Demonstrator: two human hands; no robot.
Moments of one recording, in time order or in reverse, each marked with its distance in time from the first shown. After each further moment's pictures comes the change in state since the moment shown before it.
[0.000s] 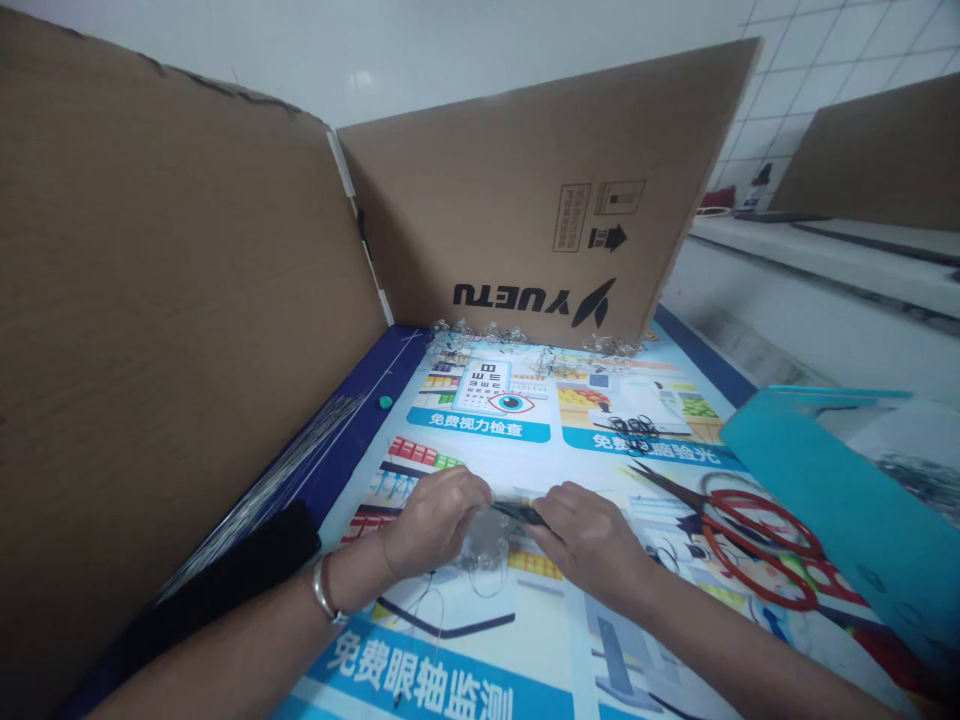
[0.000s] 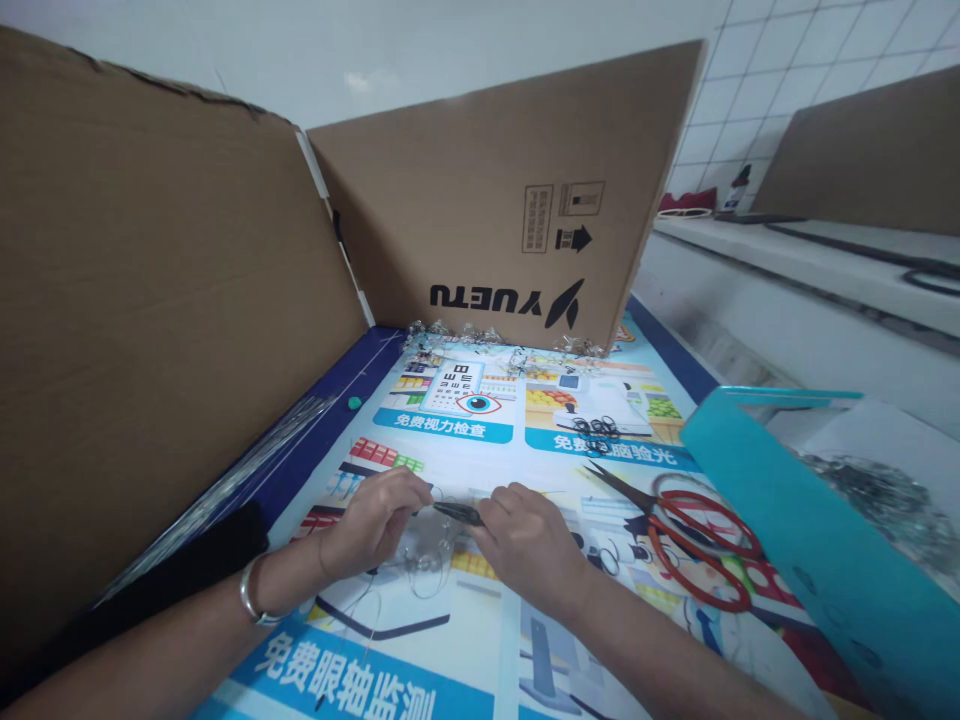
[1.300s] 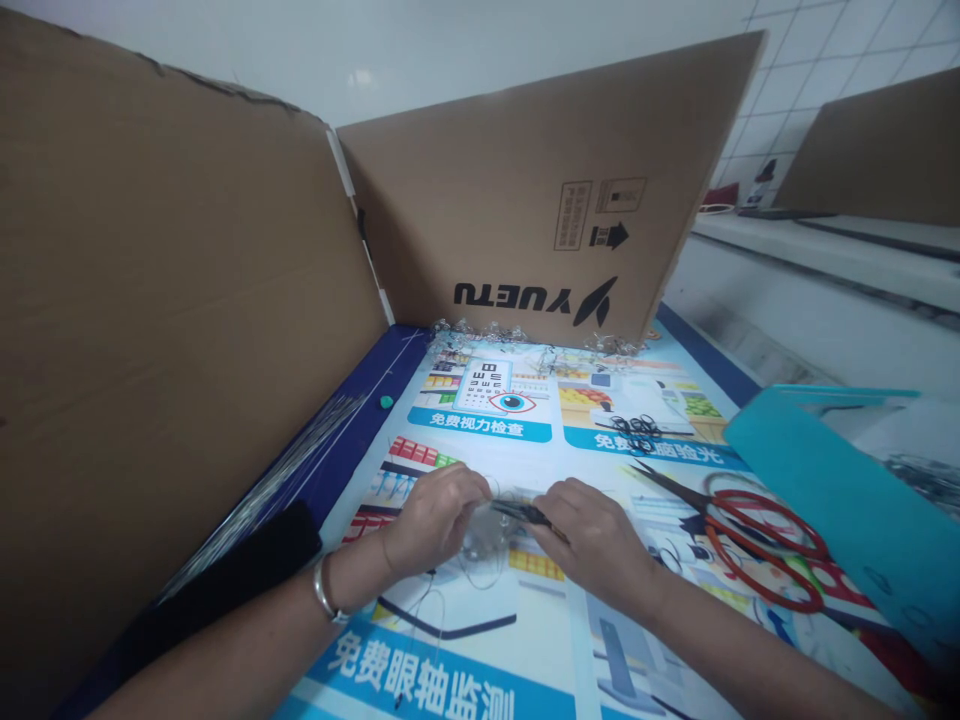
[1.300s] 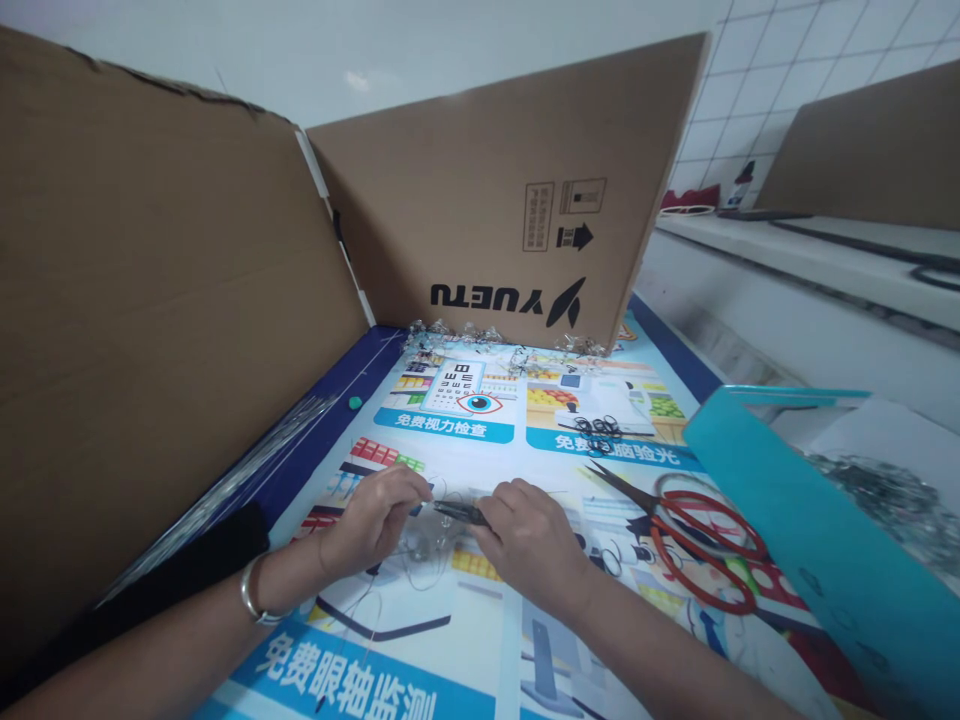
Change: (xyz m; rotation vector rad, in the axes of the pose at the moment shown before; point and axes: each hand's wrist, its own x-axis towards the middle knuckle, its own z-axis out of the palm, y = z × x) left_hand 0.003 0.001 -0.002 -0.030 0.018 -0.022; right_hand -0.001 0.001 0.002 0.057 0.010 0.046
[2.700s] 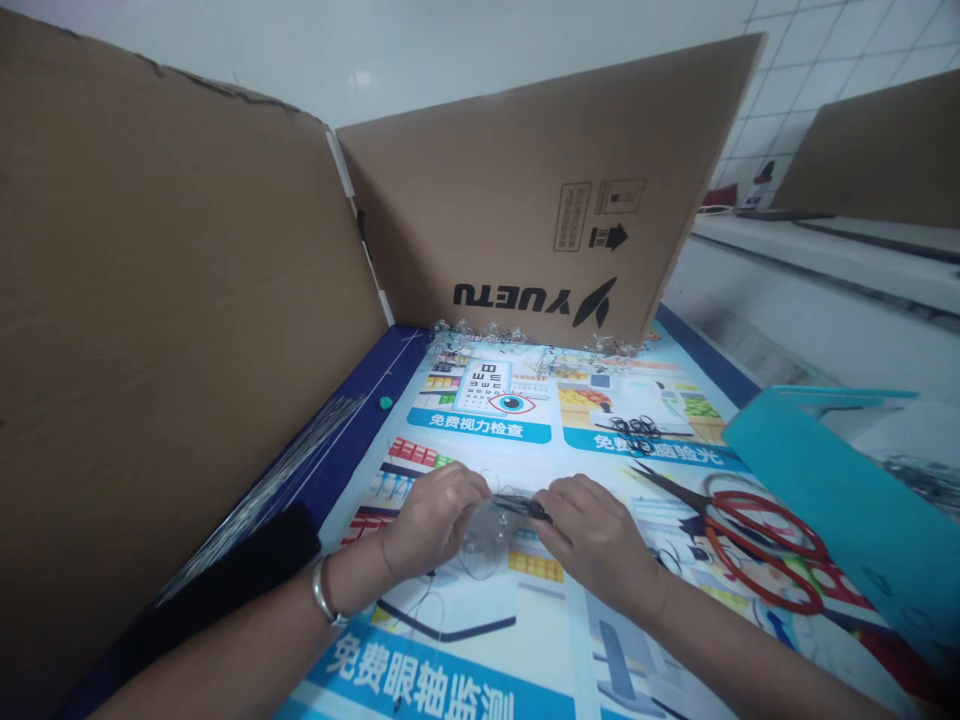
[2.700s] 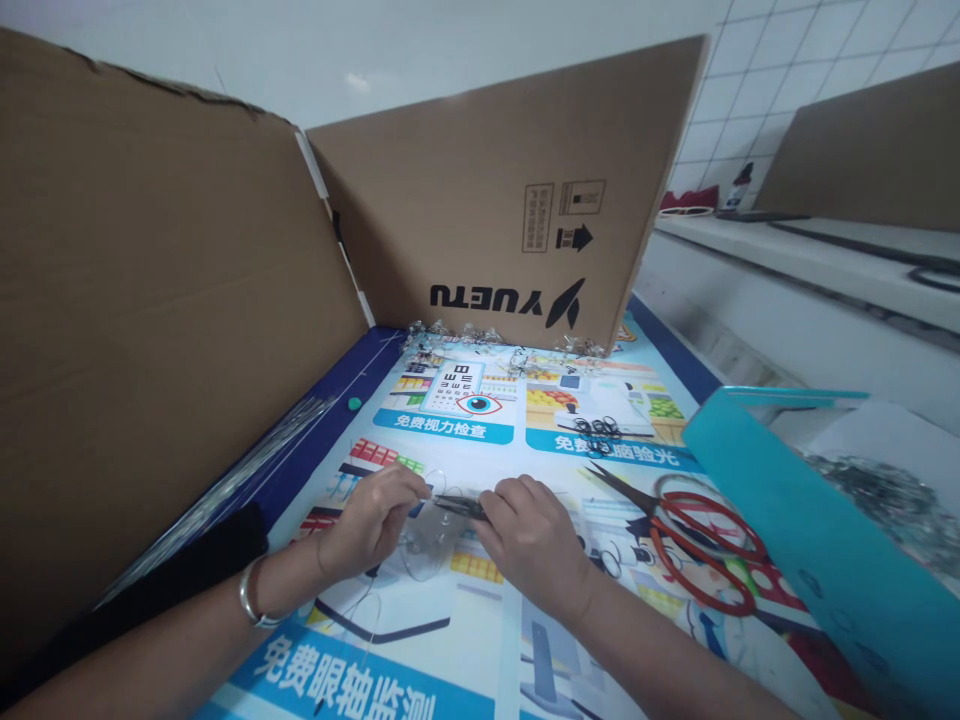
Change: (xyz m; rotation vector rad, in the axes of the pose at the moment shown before) left_hand 0.004 0.003 -0.002 0.040 0.027 0.035; right_hand 0.002 -0.001 -0.003 -0.100 0.078 -0.042
